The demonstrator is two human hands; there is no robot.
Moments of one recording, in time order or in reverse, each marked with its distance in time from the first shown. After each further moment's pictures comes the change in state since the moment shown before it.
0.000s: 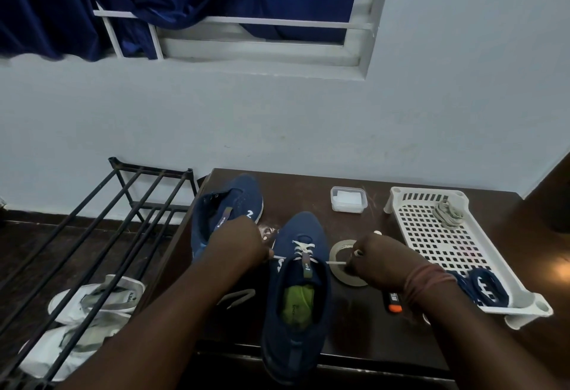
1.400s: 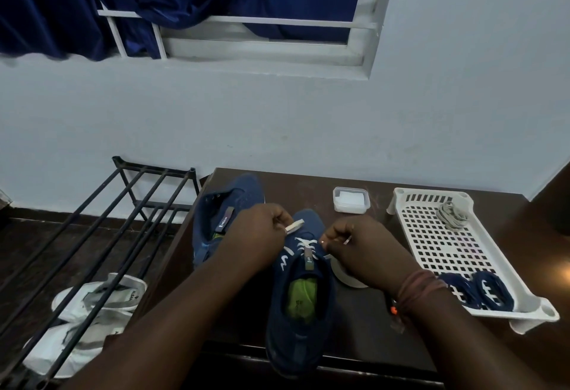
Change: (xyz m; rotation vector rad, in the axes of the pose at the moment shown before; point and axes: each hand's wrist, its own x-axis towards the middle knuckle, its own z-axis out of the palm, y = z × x) left_hand -0.018 0.023 -0.009 -0.380 0.161 0.180; right_hand 0.001 -0.020 0.003 0.444 0.315 -0.308
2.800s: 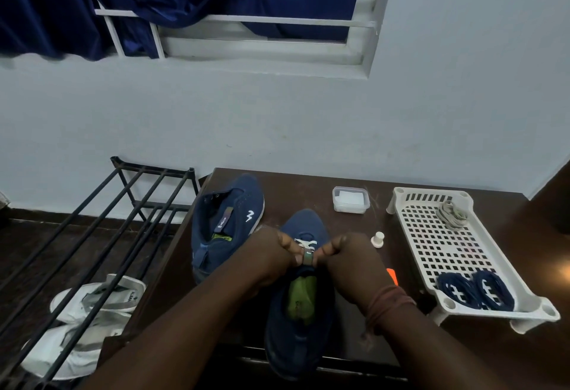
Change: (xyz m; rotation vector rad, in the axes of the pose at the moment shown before) left_hand -0.009 0.000 0.023 -0.326 -0.267 -0.192; right_hand -0.004 -0.002 0.041 0.177 0.103 0.299
